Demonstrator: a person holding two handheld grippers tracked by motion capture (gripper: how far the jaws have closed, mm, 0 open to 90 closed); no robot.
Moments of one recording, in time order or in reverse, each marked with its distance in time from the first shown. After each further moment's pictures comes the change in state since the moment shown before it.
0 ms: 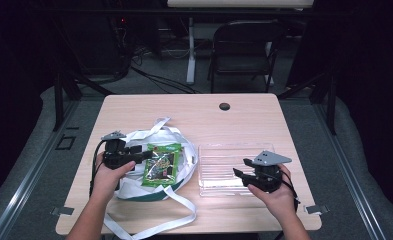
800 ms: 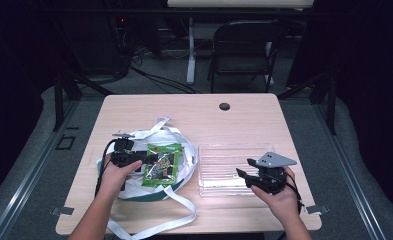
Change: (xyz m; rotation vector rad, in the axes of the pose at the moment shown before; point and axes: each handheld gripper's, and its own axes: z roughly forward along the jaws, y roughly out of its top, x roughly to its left) left arm 0.008 -0.001 0.026 0.134 -0.005 -0.102; right arm 0.000 -0.002 -0.011 -0.017 -0.027 0.000
